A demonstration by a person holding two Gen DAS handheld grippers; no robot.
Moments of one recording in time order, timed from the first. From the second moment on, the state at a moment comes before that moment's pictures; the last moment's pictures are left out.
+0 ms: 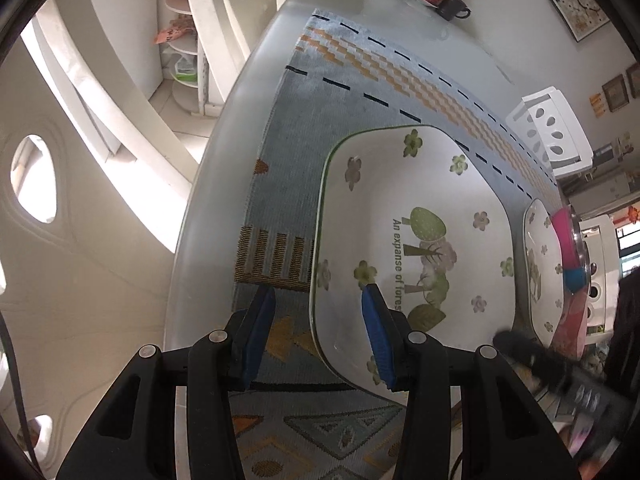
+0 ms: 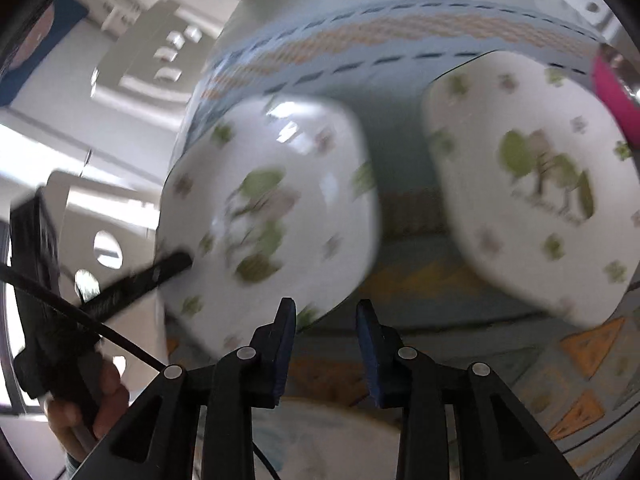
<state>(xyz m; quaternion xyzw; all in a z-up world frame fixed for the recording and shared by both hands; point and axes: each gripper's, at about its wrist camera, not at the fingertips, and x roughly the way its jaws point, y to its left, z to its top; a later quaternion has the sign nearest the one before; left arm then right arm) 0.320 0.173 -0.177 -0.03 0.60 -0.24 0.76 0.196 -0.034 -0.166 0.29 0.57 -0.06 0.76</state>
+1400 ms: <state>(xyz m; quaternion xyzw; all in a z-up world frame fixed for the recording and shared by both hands) 0.205 0.192 -0.084 0.01 0.47 -0.29 0.83 0.115 -0.018 -0.095 0.21 0.47 0.02 0.86</state>
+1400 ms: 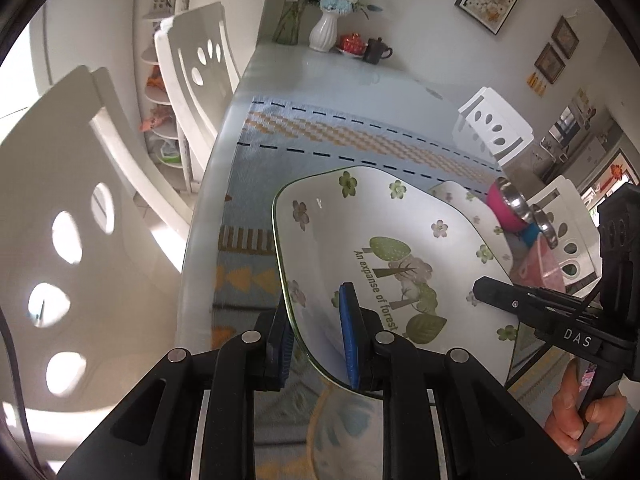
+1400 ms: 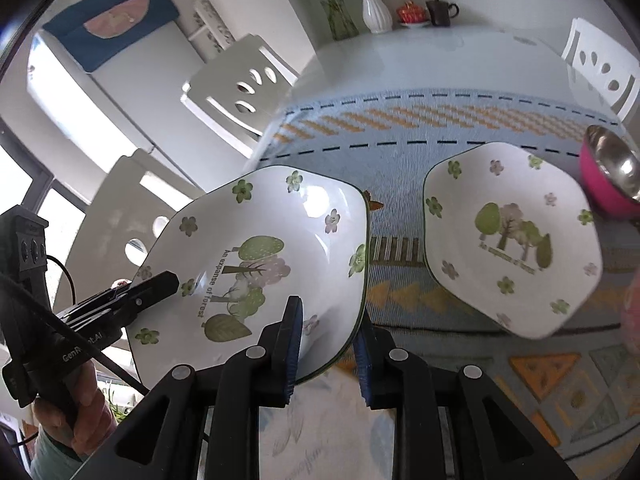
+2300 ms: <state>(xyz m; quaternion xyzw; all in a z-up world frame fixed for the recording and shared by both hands) 0.074 0.210 -0.142 -0.01 0.53 -0.26 0.81 -0.013 -0.008 -0.143 0.21 0.55 0.02 0.81</state>
